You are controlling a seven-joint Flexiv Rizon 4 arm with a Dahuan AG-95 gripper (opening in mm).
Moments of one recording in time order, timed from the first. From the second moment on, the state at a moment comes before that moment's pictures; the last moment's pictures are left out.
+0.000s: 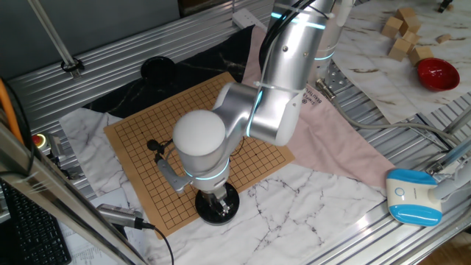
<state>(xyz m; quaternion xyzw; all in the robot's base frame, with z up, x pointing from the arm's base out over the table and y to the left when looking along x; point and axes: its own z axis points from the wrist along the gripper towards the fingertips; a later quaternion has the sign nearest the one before) 0.528 0.295 0.043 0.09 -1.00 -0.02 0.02</state>
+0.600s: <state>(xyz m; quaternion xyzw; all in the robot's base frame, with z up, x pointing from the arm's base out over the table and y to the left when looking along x) 0.528 0.293 0.062 0.09 -1.00 -0.02 0.03</state>
